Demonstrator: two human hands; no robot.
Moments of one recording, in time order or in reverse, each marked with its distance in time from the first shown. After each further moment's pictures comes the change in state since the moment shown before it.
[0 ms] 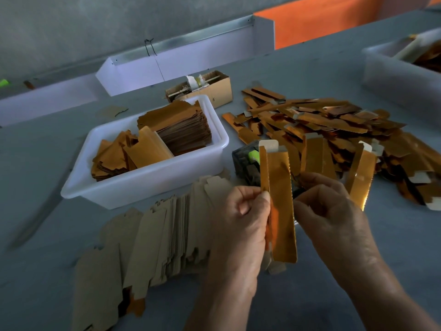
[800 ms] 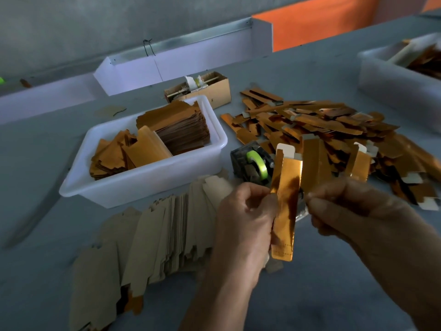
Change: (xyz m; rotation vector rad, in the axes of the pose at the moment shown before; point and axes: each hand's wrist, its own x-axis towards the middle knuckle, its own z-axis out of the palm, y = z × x) left_hand 0.001 0.010 0.002 0.126 -0.094 0.034; right_hand -0.010 -0.022 -0.047 0.326 -0.334 0.020
